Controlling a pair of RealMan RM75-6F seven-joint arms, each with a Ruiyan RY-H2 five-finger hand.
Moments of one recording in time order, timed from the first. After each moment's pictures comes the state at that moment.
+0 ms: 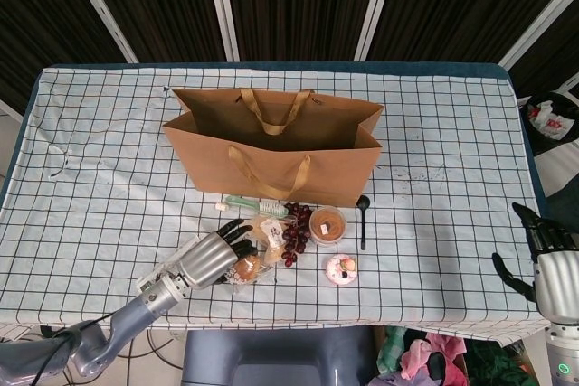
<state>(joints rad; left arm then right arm) -0.61 -1.61 0.03 -1.36 1.81 1.16 0.15 0.05 -1.20 0.11 -1.51 -1.62 1.73 0.08</state>
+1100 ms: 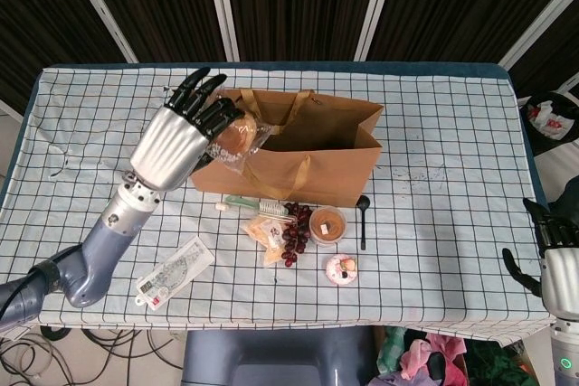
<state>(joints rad) -0.82 -1.31 -0.44 -1.60 1.57 1.24 0.37 0.05 -1.20 0.14 -1.50 -1.57 1.71 0.02</state>
